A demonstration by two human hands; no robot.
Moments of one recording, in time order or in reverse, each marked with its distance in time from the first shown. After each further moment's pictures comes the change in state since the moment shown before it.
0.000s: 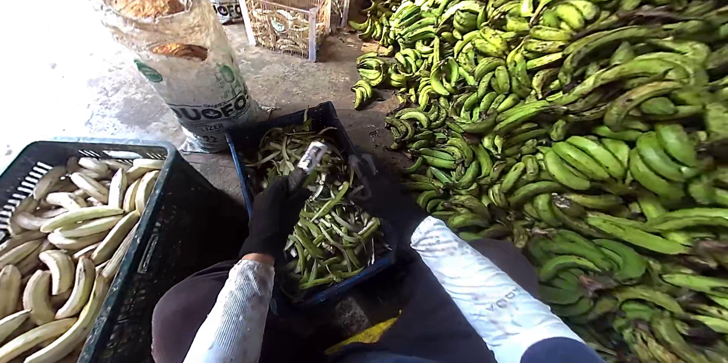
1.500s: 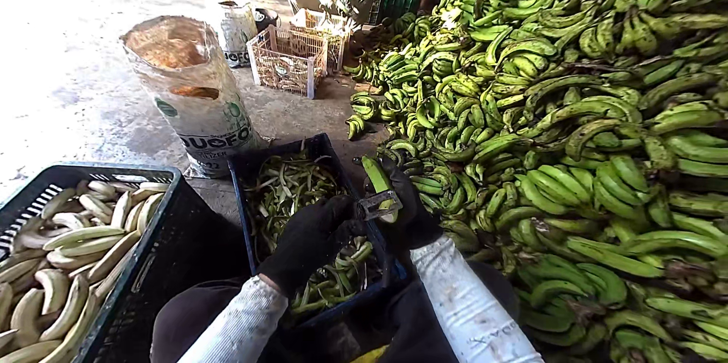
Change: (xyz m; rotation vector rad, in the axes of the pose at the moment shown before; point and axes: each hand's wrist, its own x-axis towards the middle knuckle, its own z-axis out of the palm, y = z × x) left_hand -0.041 0.039 0.012 0.118 -0.163 0.779; right_hand -0.017 0.015 -0.041 1.800 -0.021 -0.235
